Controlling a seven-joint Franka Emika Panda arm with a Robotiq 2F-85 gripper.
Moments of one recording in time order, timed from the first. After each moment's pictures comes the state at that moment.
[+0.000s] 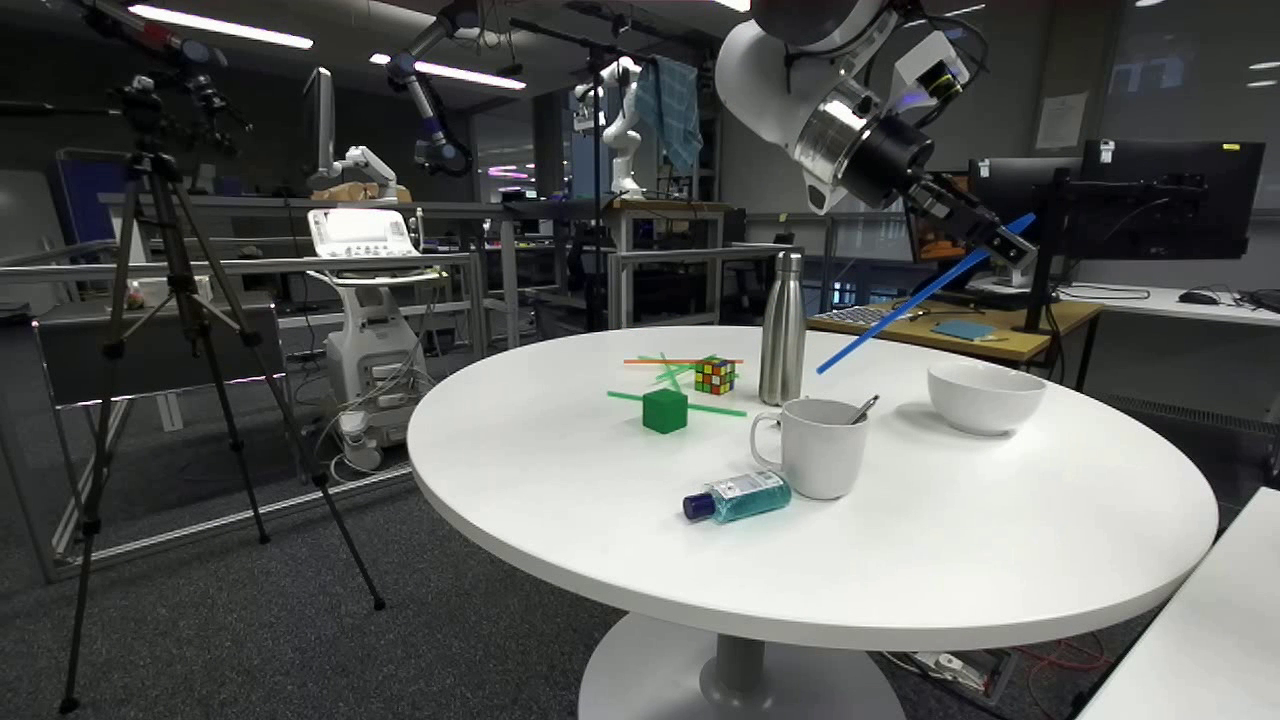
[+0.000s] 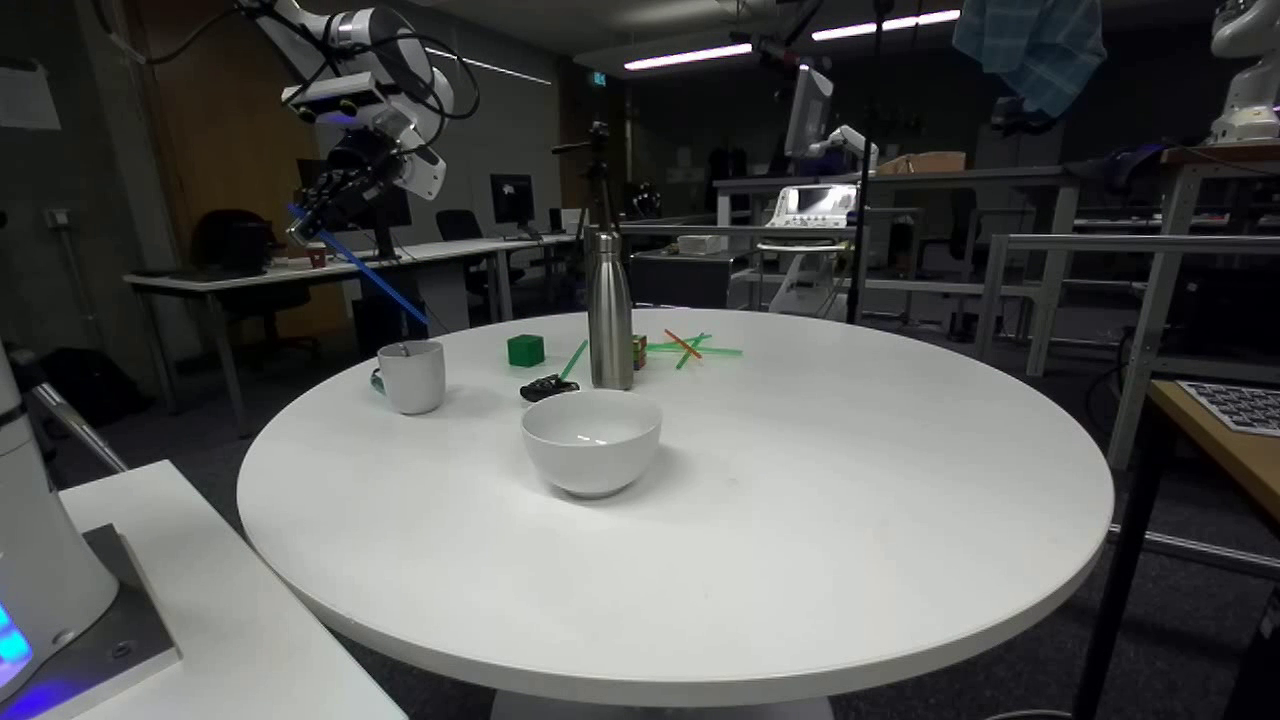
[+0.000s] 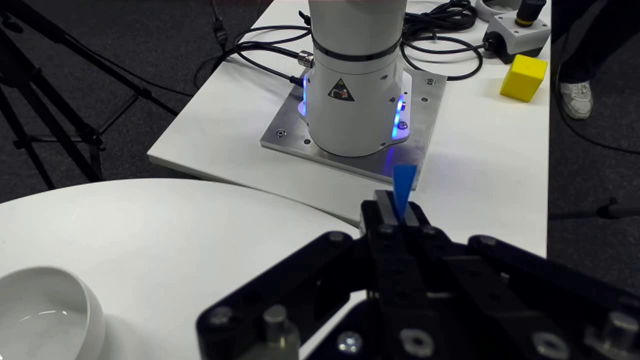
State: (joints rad) arm 0.20 0.12 0.17 -2.03 -0.05 1.20 0.04
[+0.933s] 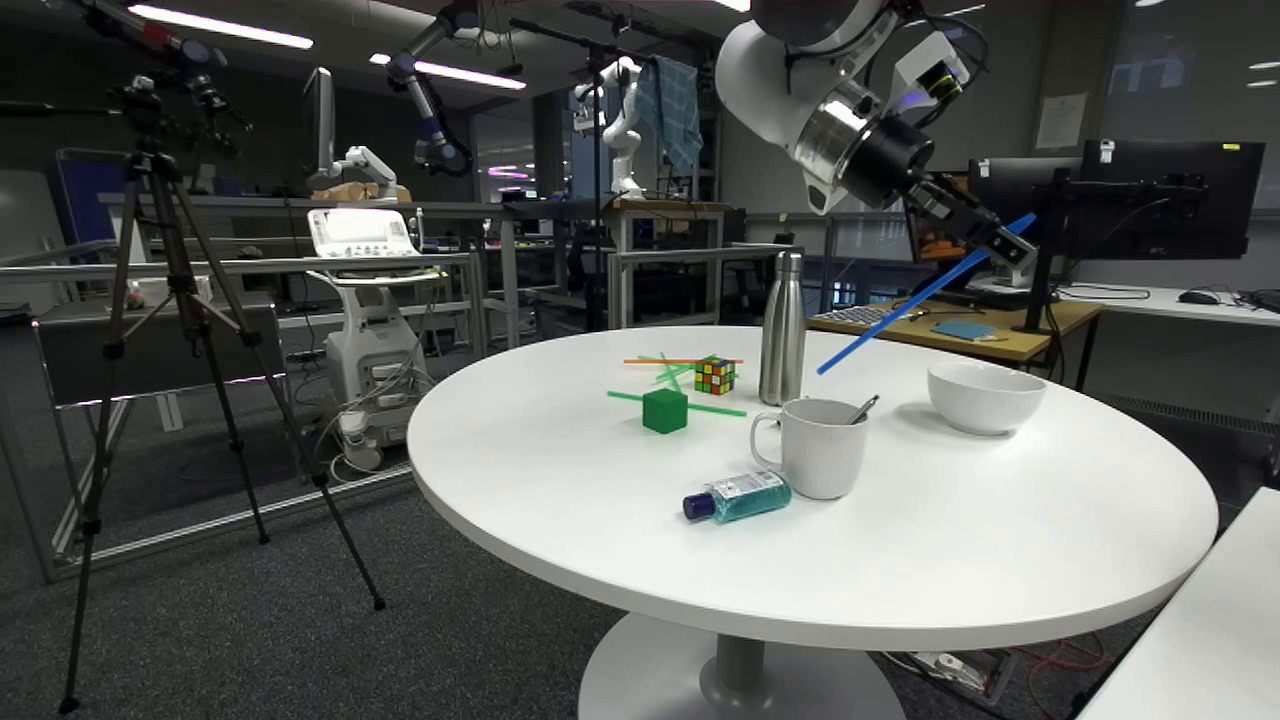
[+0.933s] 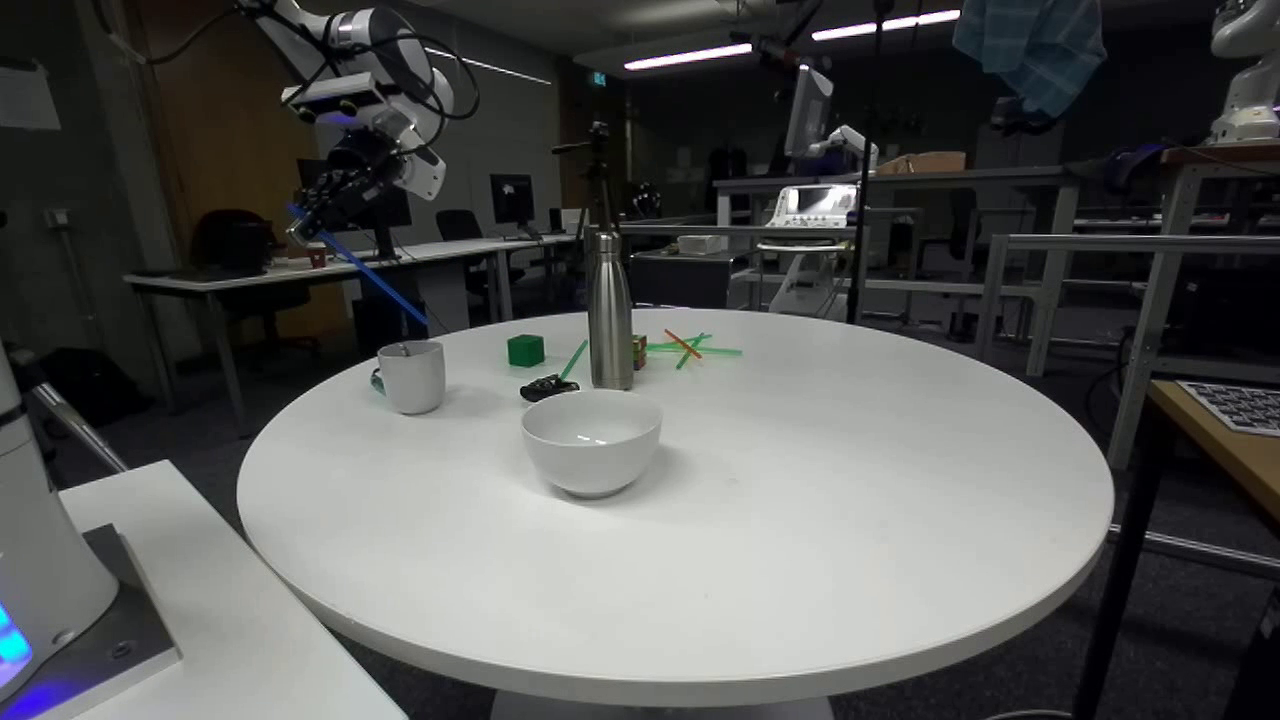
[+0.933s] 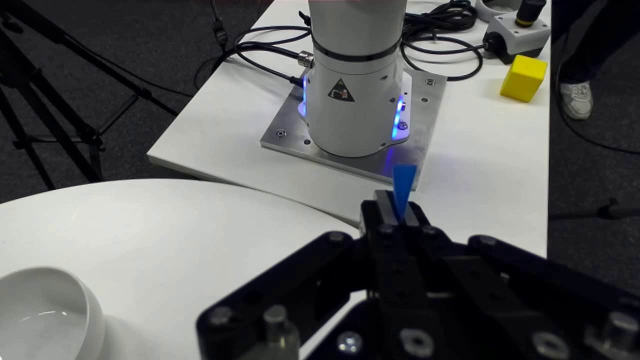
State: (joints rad) arm 0.20 0.12 0.17 -2.03 -0.05 1.20 0.04
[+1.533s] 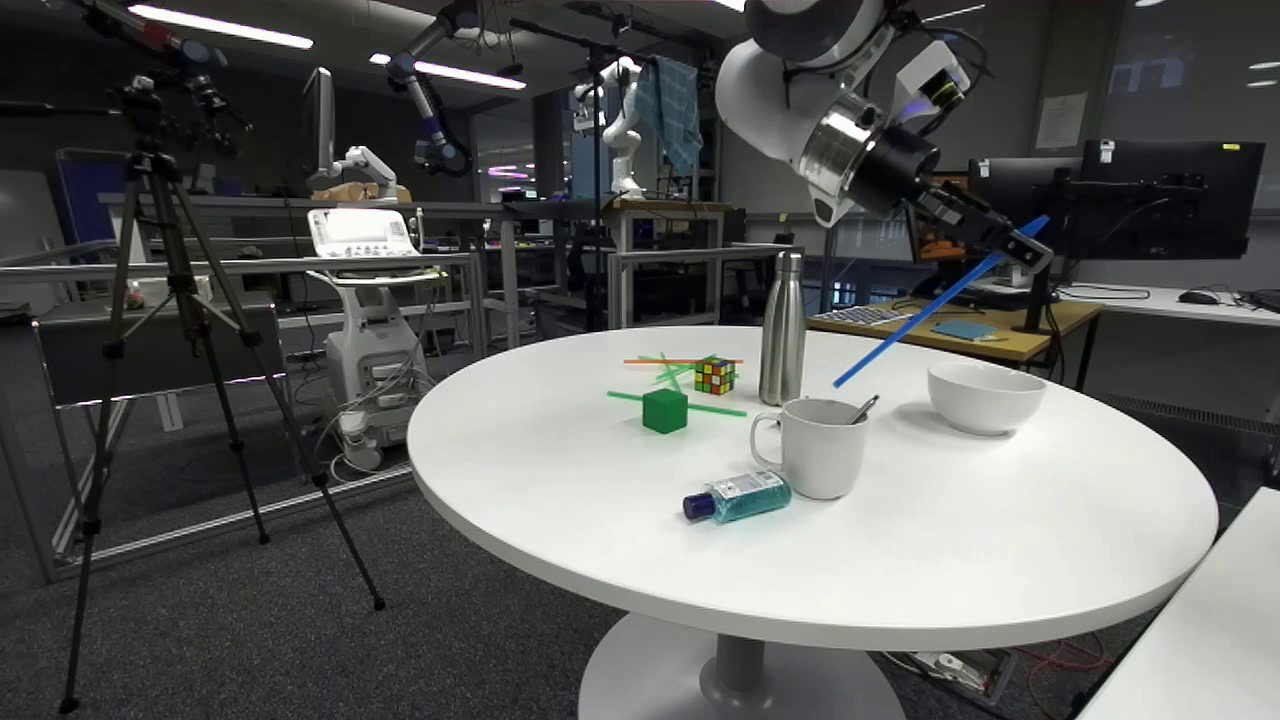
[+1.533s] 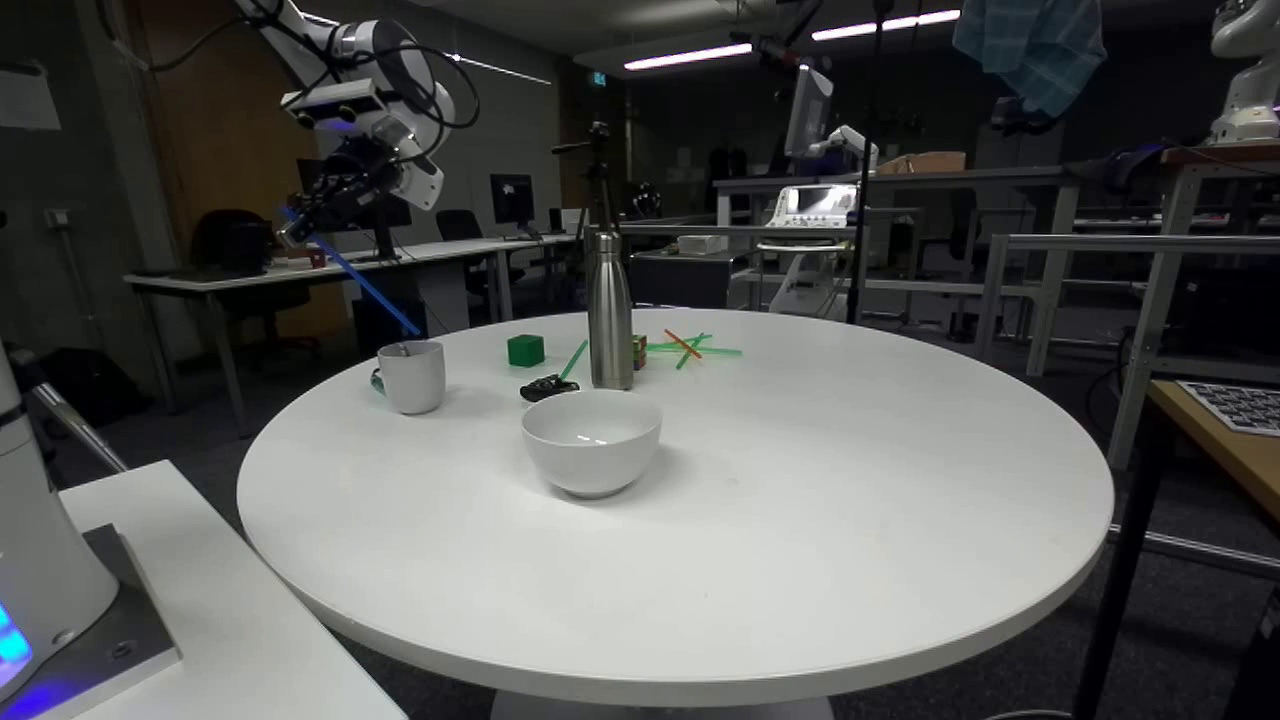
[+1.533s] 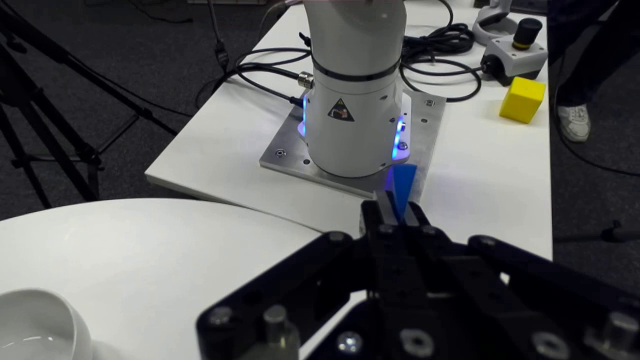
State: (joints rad) arm 0.20 0.15 0.17 -2.04 -0.05 1.16 0.04
